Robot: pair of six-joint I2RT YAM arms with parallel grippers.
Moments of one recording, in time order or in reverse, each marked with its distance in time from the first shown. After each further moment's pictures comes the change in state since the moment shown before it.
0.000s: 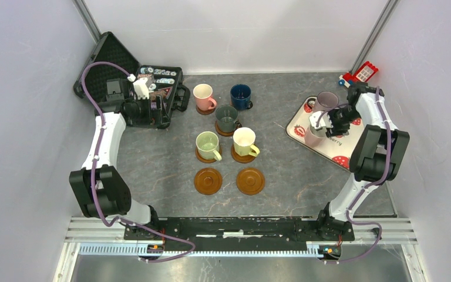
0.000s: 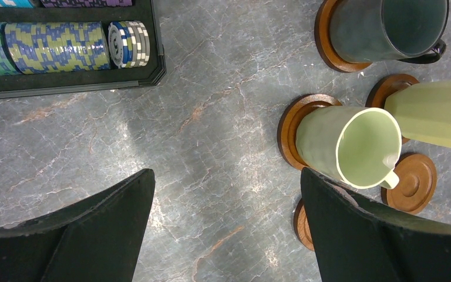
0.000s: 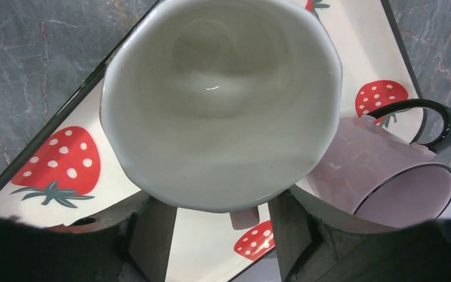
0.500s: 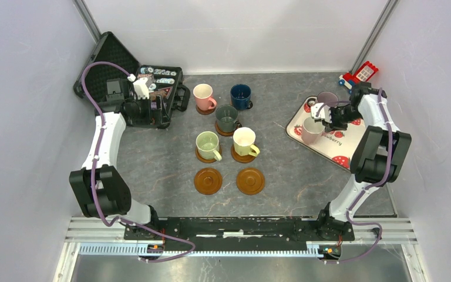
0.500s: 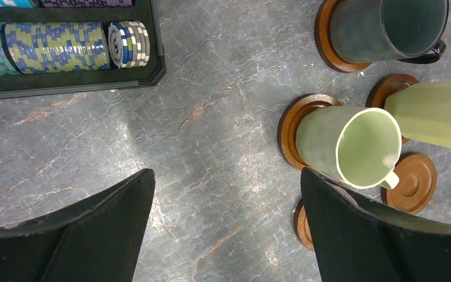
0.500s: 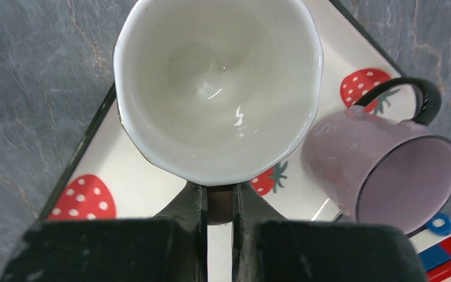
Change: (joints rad) left arm 0.000 0.000 0.000 0.000 0.000 0.000; right arm -0.015 -0.015 -0.004 0.024 -0.137 0.185
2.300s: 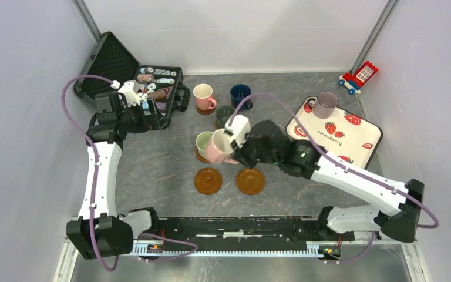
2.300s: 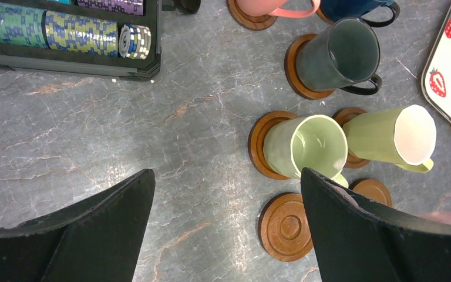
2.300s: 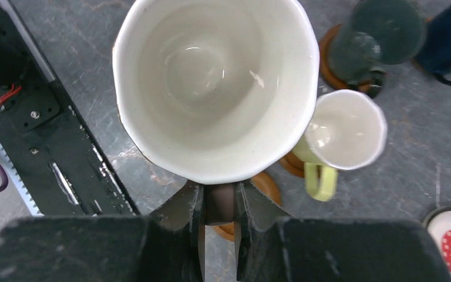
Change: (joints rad) left arm 0.000 -0.329 -0.145 0.052 -0.053 -0.200; right arm 1.239 -0.631 -0.296 0.586 0.499 1.906
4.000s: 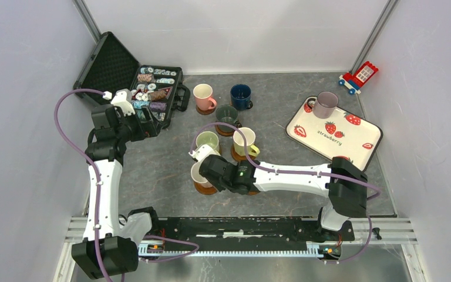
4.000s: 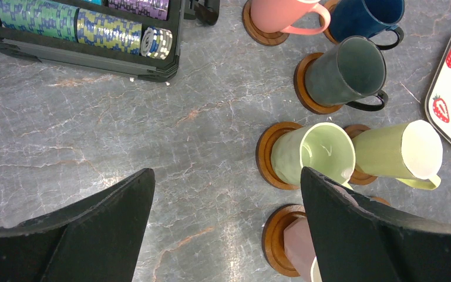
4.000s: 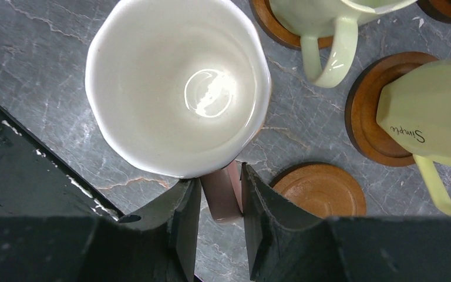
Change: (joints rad) left arm 0.046 -0.169 -0.156 0.097 -0.026 -0.051; right arm 0.310 0.461 0.013 0.084 0.393 0.290
